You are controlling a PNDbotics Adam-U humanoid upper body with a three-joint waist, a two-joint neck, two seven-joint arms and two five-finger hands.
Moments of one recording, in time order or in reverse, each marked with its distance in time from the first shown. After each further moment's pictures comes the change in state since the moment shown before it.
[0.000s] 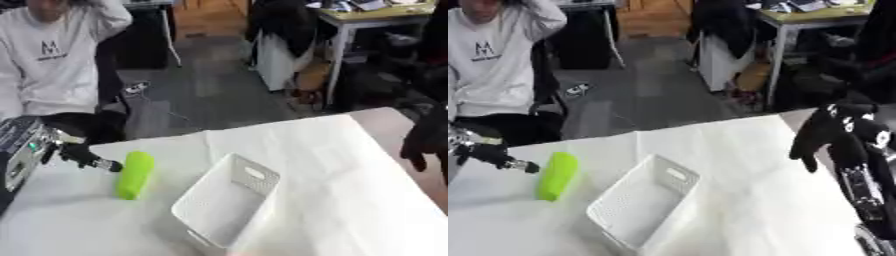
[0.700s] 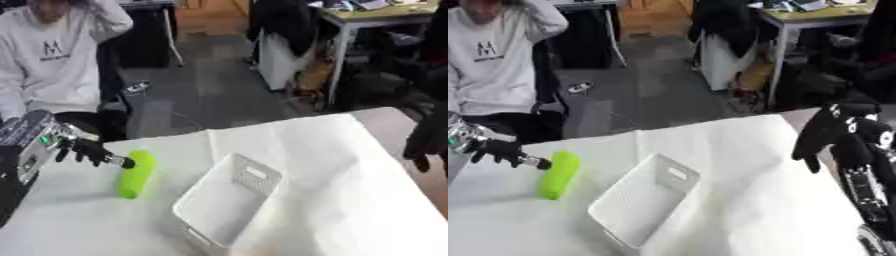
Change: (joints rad) left arm -0.017 -0.019 -0.012 0.003 0.064 -0.008 -0.026; right arm -0.001 0.000 0.004 0.000 0.000 0.001 0.008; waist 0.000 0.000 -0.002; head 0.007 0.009
